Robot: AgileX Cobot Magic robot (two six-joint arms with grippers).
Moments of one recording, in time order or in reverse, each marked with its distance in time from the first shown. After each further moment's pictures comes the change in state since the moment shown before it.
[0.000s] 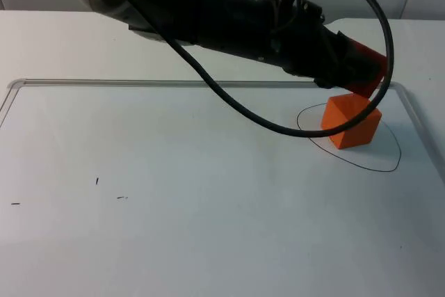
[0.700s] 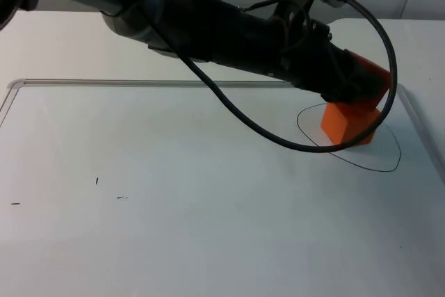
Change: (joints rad) right arm 0.000 0.000 0.019 0.000 -0.036 0.000; left arm -0.013 0.088 -0.091 0.000 -0.008 0.003
